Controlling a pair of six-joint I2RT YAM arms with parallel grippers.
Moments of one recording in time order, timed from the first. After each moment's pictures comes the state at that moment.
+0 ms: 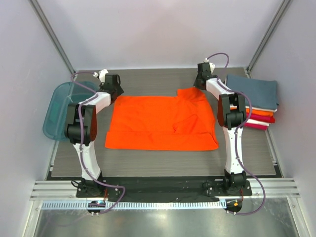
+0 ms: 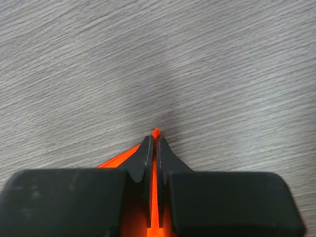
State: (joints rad) left arm -0.14 1.99 1.35 -0.01 -0.33 -0.59; right arm 0.15 2.41 1.95 -0.31 0.21 0.45
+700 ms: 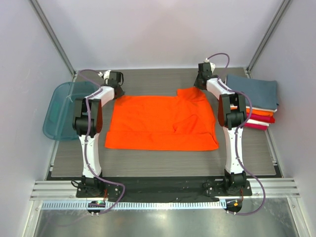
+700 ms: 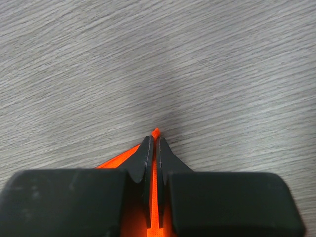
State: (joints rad) left arm -0.14 2.21 1.61 -0.25 -0.31 -0.58; right arm 0.15 2.41 1.95 -0.31 0.18 0.45
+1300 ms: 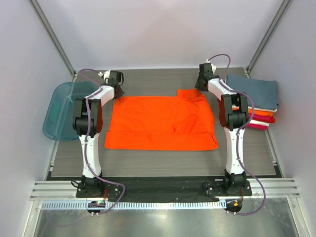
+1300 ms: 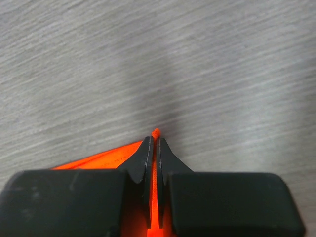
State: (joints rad) left arm -0.14 2.22 1.65 -0.31 -0.33 -0.57; right arm 0.15 2.37 1.90 -0.34 0.17 0.44
